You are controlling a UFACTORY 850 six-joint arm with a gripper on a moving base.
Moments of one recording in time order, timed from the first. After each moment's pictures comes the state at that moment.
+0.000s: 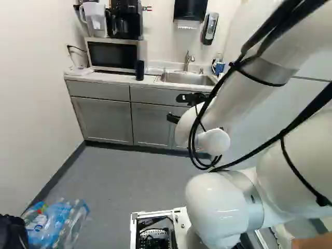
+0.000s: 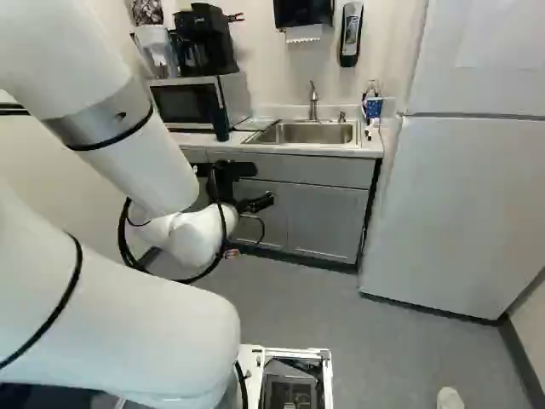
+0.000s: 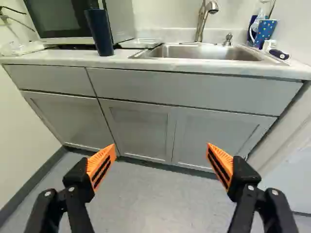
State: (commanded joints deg) arm 0.0 16.0 -5.0 0.0 50.0 0.0
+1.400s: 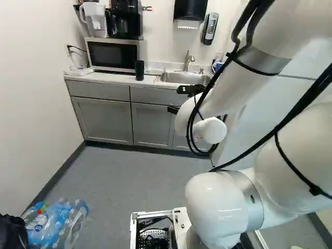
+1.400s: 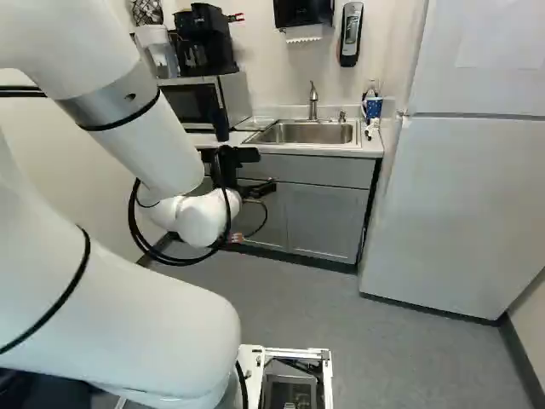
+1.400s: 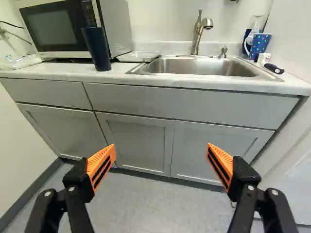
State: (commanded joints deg) arm -0.9 13.2 -11.3 0.0 50.0 0.0
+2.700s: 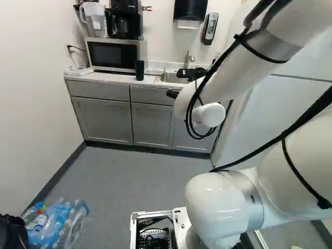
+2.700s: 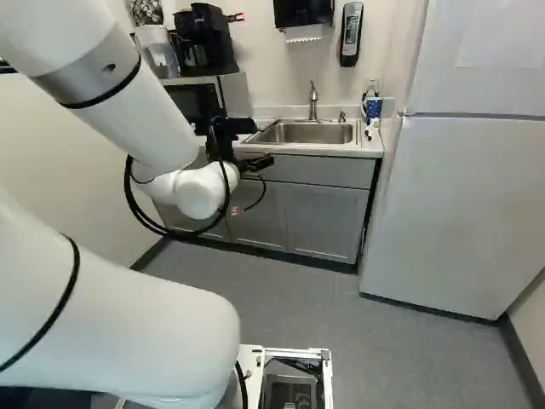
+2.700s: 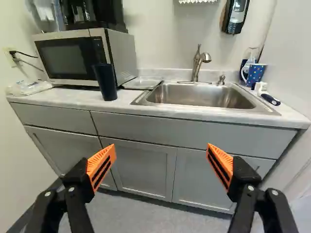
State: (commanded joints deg) arm 0.0 17.0 -17.1 0.0 46.8 0.0
